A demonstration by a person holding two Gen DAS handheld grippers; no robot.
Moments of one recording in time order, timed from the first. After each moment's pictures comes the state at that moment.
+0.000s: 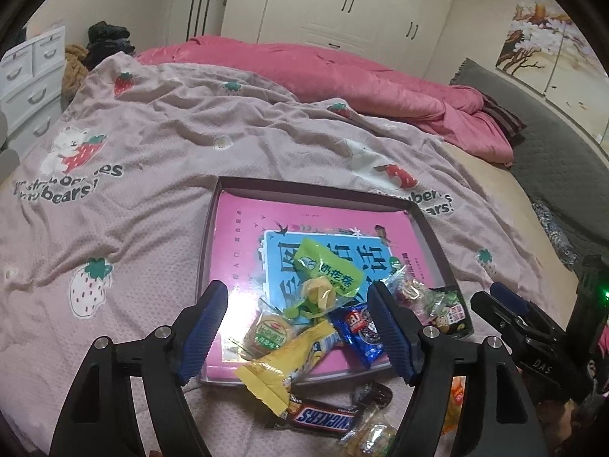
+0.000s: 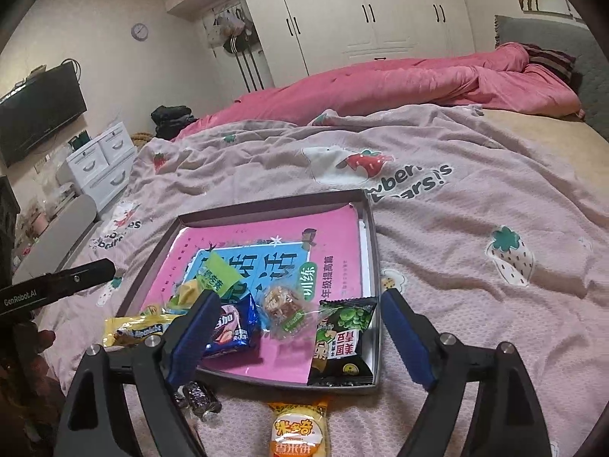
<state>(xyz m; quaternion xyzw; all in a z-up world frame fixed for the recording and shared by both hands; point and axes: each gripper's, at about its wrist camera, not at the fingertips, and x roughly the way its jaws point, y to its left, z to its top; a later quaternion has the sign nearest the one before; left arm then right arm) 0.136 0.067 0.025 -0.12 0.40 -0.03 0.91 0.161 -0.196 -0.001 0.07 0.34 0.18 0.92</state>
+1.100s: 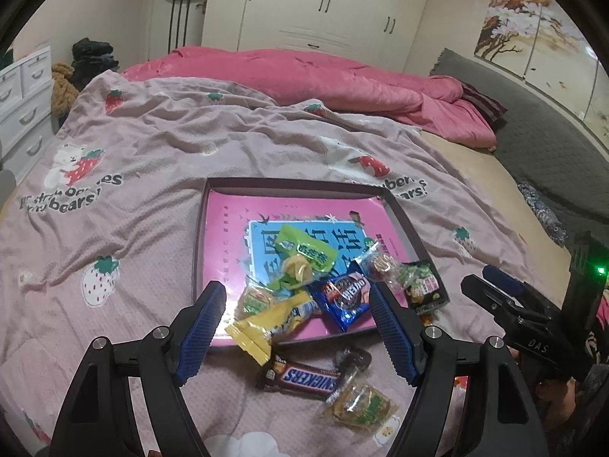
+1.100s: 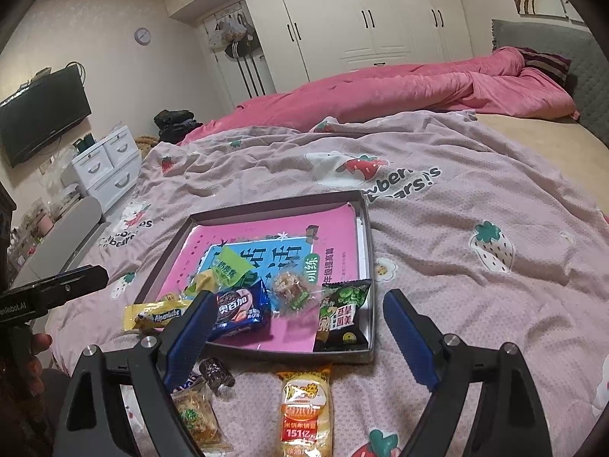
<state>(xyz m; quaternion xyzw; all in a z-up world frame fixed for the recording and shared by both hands) 0.096 0.052 0.048 -0.09 0.39 -0.06 0.91 0.125 -0.204 0.014 0.06 0.34 0.18 0.92</state>
